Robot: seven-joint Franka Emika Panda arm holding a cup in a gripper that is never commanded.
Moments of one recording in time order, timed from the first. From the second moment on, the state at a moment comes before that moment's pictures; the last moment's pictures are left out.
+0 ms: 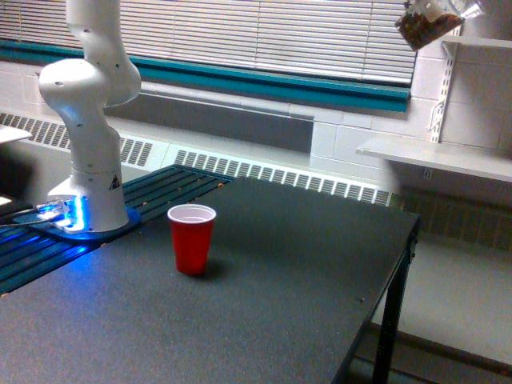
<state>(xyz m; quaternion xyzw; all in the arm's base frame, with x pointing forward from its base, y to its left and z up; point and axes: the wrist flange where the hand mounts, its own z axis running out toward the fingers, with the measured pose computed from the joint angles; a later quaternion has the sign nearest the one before) 0.626 0.047 0.609 -0.88 0.31 -0.32 0.17</state>
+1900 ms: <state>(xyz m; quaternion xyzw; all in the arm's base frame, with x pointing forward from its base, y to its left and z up) 0.364 -0.019 0.660 -0.85 0.33 -0.38 0.14</state>
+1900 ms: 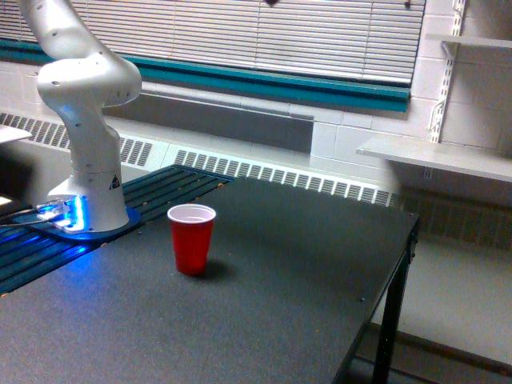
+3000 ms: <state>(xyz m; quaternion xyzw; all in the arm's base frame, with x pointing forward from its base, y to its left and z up) 0.295 -0.055 0.560 -0.86 0.40 -0.29 0.11</state>
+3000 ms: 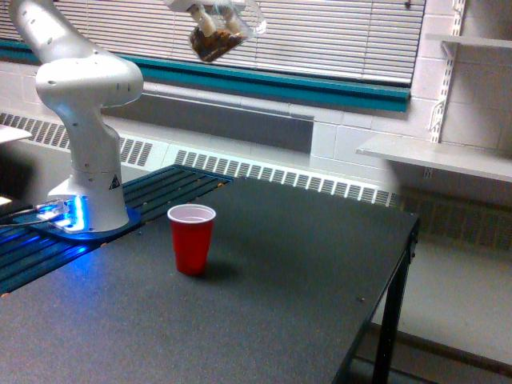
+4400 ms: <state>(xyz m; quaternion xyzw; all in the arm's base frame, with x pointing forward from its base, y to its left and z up) 0.268 -0.076 0.471 -0.87 0.46 -0.16 0.12</state>
